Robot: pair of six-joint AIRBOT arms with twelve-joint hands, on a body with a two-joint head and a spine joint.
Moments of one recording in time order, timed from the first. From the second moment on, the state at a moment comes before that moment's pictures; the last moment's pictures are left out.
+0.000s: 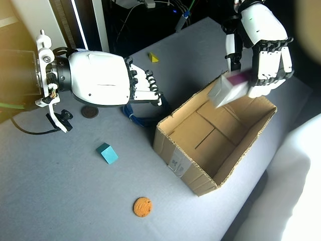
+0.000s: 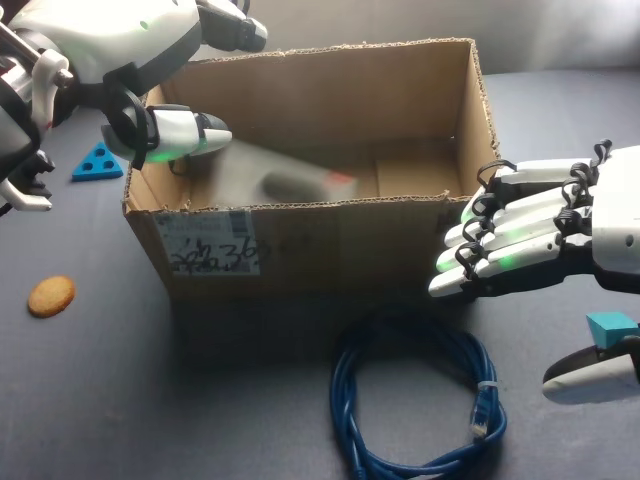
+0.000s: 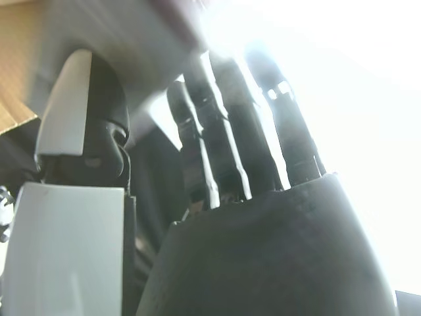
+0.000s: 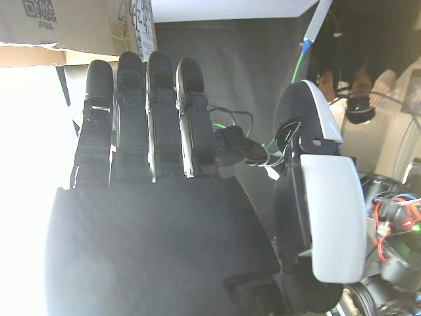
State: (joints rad) left arm 0.10 -0.88 0.89 -0.76 -0.51 1.63; right arm -0.35 -0.74 0.92 -0.90 0.70 -0.12
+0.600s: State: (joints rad) left arm 0.14 -0.80 0.94 -0.74 -0.51 1.65; right arm -0.37 -0.81 0.92 -0.91 0.62 -0.26
